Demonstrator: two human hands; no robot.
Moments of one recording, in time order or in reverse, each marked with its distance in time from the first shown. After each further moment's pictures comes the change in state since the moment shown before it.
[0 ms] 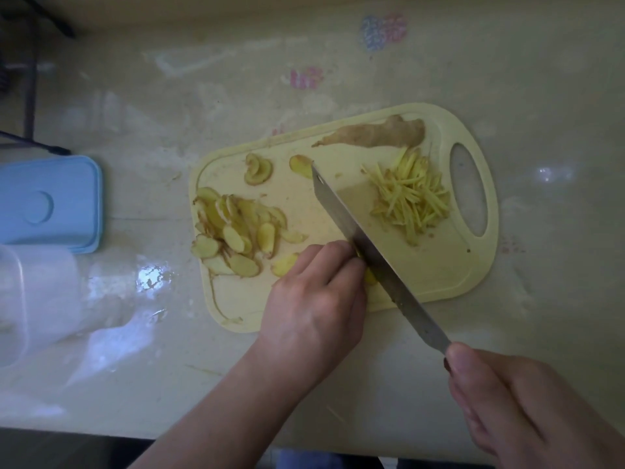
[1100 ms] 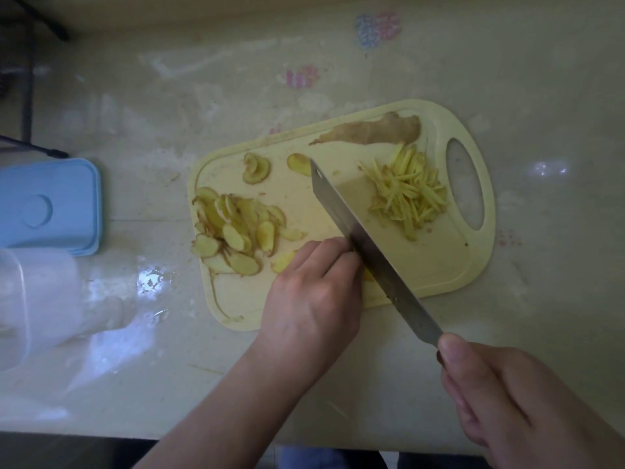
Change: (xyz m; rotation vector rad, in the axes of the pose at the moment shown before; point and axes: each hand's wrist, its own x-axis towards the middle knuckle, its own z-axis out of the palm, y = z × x) left_hand 0.002 0.000 0.000 -0.007 0.032 -0.029; right_hand 0.006 0.011 0.006 -0.065 -0.012 0.022
